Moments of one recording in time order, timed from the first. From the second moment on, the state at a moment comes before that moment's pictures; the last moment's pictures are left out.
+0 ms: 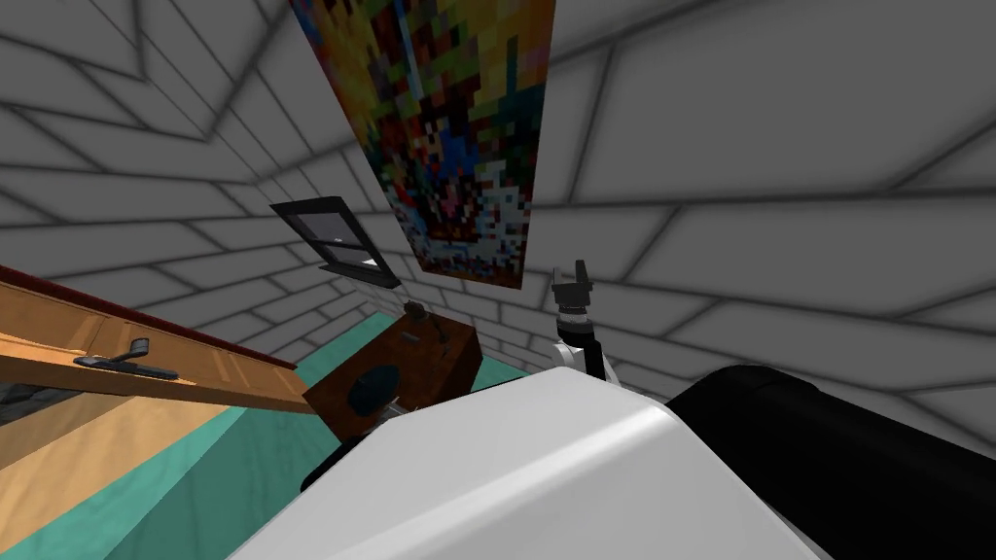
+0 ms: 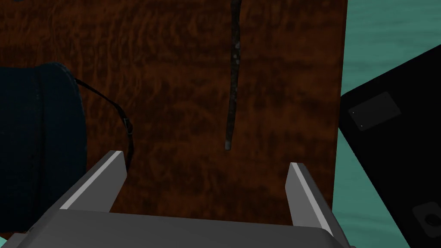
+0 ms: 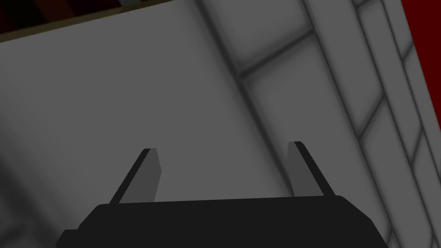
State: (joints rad) left arm 0.39 0.54 -0.14 -1.25 1.07 0.22 0.32; right arm 0.48 0.00 0.01 -2.30 -0.07 -0.59 -0.08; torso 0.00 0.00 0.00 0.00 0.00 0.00
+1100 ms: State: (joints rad) left arm 0.36 0.59 -0.11 -1.04 1.19 0.41 0.45; right arm 0.48 0.00 0.01 -2.30 -0.07 -0.59 -0.08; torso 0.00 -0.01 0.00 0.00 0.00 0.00
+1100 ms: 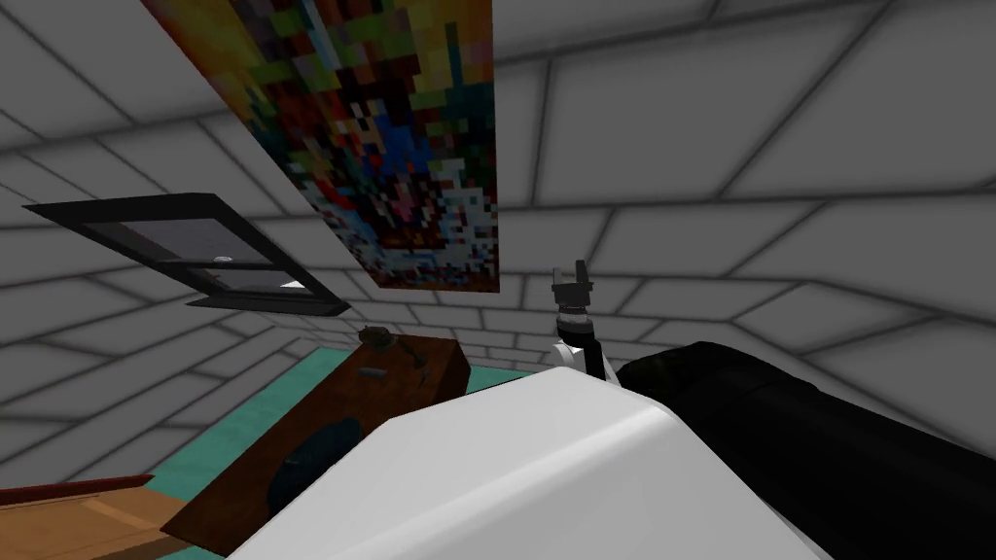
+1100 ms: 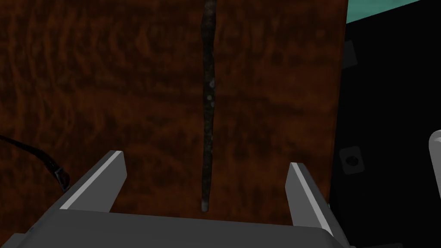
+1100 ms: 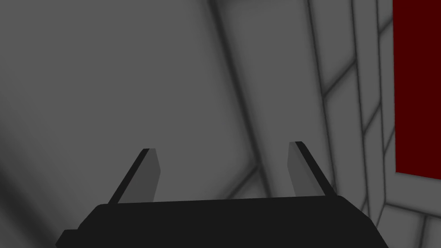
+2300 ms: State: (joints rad) left arm 0.28 0.56 -0.09 -0.87 1.24 0.50 0.50; right arm 0.48 0.00 0.01 -2.30 -0.07 -0.59 -0.08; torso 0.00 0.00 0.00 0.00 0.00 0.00
